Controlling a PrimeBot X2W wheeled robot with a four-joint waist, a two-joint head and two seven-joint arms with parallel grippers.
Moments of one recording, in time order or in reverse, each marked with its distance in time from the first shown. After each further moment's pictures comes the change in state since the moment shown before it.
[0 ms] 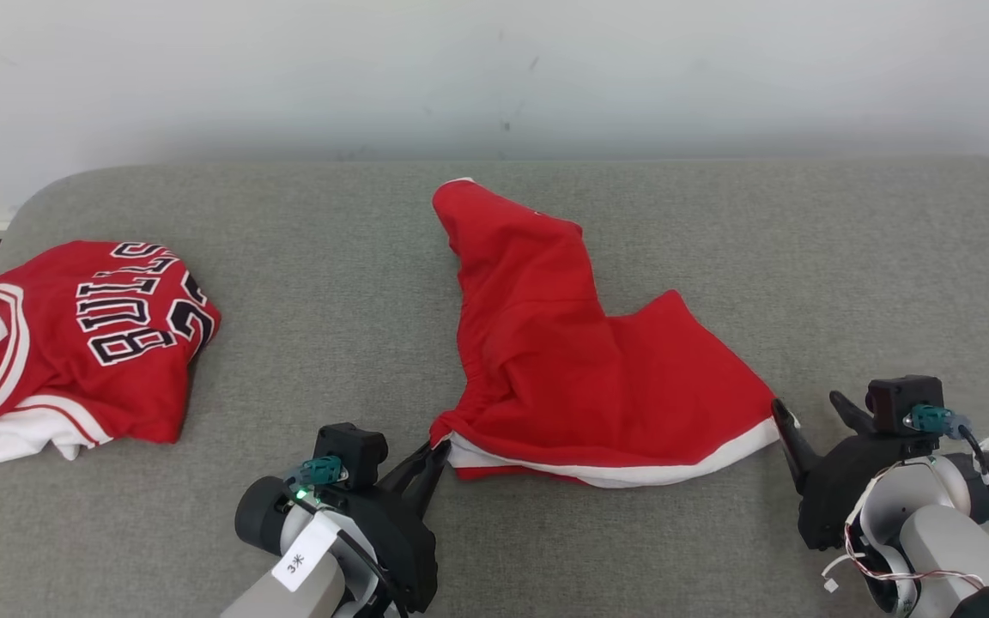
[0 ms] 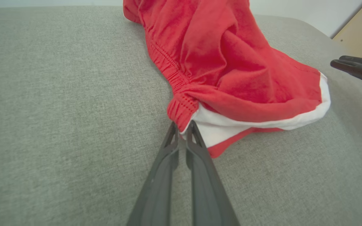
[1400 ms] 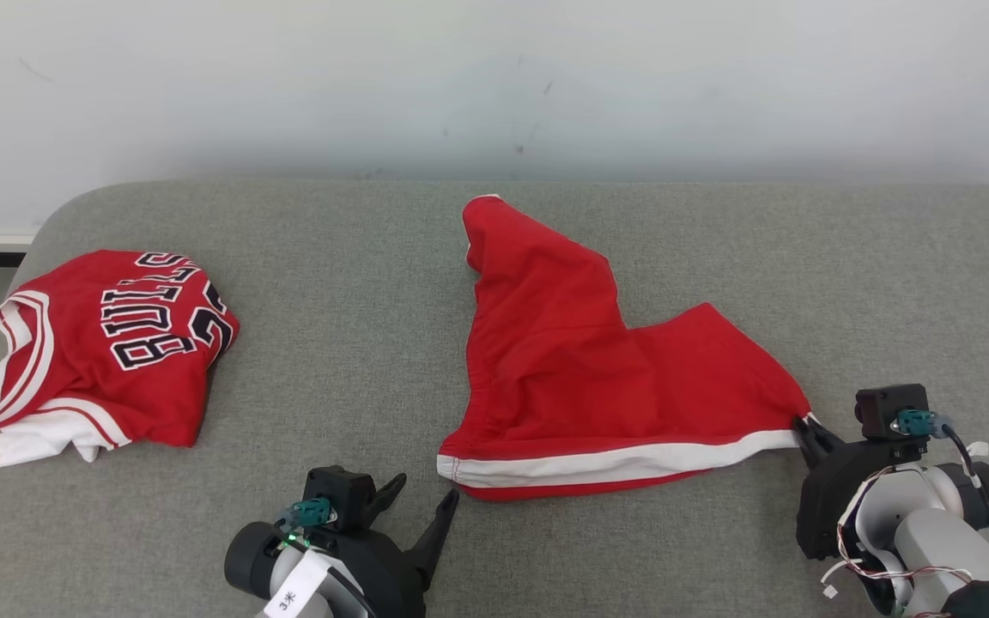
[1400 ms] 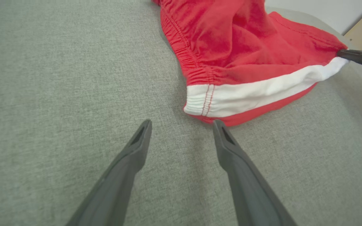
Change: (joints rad) left arm 0.066 0.014 -0.011 0.014 -0.014 -0.002 -0.022; right arm -0.047 0.017 0.029 0.148 0.001 0.045 0.012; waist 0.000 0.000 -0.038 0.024
